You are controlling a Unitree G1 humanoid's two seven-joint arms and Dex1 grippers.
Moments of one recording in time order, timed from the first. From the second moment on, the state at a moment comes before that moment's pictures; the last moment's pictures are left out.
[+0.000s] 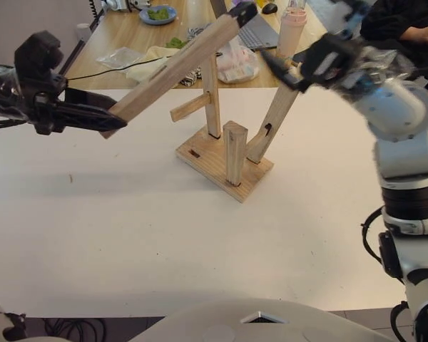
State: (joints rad) left arm -0.93 1.20 -0.28 0.29 -0.79 0.85 -1.59; right arm -0.70 -0.55 0.20 -0.16 -0.22 -0.15 0.53
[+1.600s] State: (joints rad) left arm -1.00 0.91 -0.08 0.05 -0.59 1.13 -1.21; right arm -0.95 -0.48 0.41 0.32 -0.64 -0.34 0.42
